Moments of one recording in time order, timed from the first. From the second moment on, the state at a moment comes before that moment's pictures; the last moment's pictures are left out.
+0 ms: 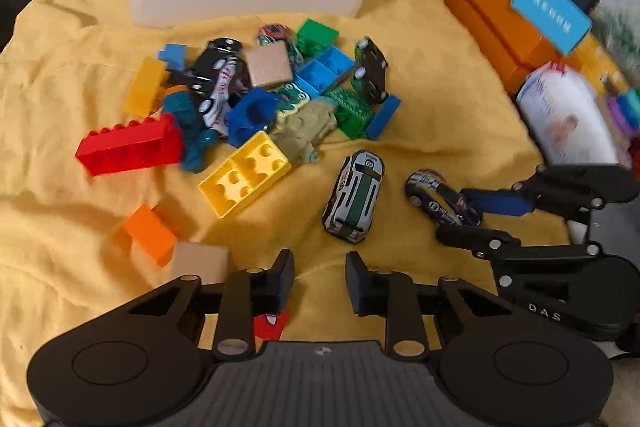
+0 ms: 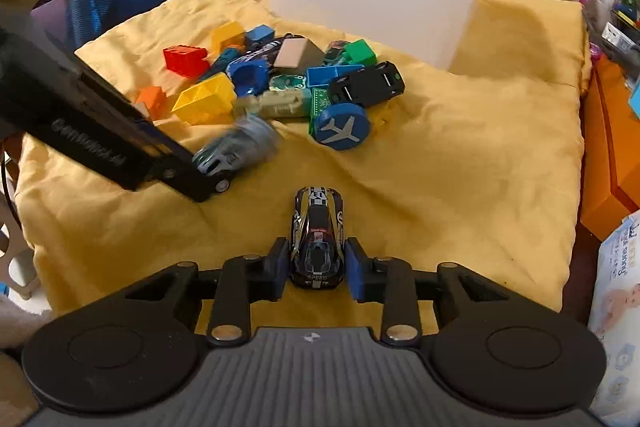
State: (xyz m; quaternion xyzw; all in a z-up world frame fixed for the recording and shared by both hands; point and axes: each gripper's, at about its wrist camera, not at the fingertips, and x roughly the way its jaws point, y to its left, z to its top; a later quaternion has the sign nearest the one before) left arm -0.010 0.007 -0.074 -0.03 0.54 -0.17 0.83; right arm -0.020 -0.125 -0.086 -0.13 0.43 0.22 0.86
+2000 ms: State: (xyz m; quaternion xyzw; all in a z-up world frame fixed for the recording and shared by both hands) left arm 0.228 0.043 0.025 0.03 0.39 -0.07 0.92; right arm 0.225 -0.090 0.017 -0.07 0.37 0.12 0.92
